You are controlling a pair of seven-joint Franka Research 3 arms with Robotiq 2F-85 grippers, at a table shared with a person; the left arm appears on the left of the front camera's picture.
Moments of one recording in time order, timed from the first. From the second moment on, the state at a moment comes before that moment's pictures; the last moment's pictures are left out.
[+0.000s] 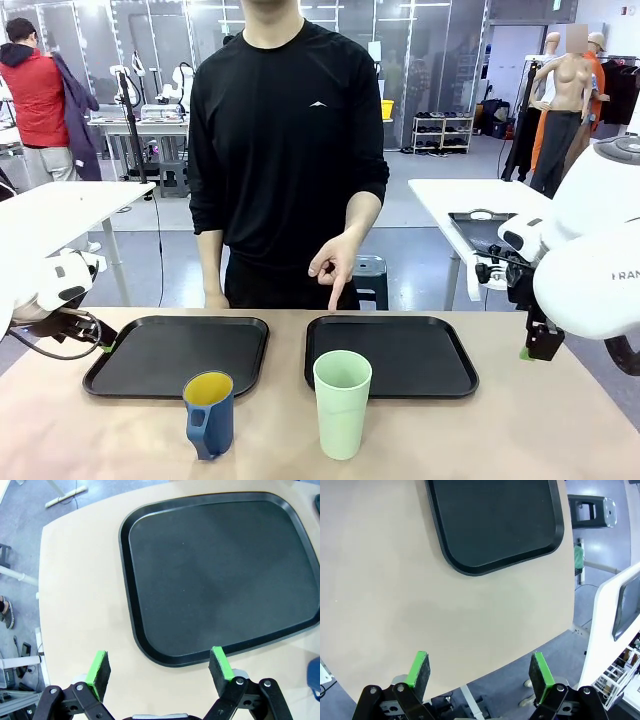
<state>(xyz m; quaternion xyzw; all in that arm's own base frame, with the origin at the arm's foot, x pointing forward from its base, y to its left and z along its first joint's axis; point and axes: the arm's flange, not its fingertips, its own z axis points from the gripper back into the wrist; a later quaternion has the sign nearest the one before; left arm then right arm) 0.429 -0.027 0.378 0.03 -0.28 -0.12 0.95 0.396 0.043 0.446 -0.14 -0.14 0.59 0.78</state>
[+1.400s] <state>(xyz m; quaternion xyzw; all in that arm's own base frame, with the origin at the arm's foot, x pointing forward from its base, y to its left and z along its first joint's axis) 0.429 -0.027 0.378 0.03 -0.28 -0.12 0.95 0.417 0.016 0.330 0.29 -0.36 0.63 0.62</state>
